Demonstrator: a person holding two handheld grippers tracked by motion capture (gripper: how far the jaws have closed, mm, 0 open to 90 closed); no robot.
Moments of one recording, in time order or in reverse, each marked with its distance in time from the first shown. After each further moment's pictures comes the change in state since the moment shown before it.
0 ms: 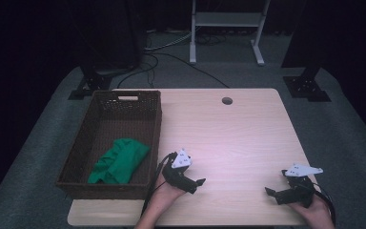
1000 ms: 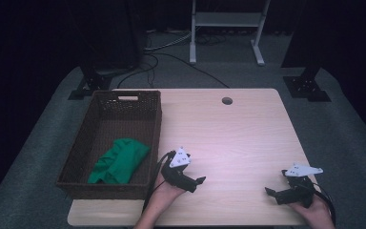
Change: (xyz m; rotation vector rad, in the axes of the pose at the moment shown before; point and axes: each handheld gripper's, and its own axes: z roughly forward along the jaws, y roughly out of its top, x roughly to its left) left arm -0.002 0.007 -0.009 -0.041 0.005 -0.003; right arm 0.000 0.000 0.000 0.000 0.000 -0.001
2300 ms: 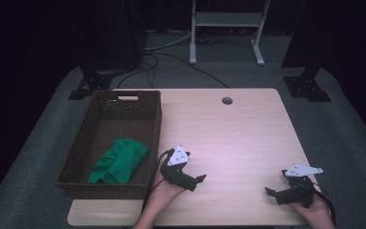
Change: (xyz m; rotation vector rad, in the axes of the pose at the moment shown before) left arm -0.001 0.010 -0.009 -0.029 -0.004 -0.007; right arm 0.000 0.000 0.000 0.000 0.000 0.000
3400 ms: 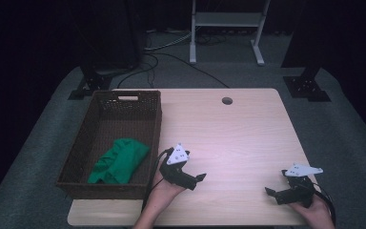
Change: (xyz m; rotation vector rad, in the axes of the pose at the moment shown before) left arm 0.000 0.004 -0.004 -0.009 0.006 -0.013; right arm 0.000 0.000 0.000 0.000 0.000 -0.001
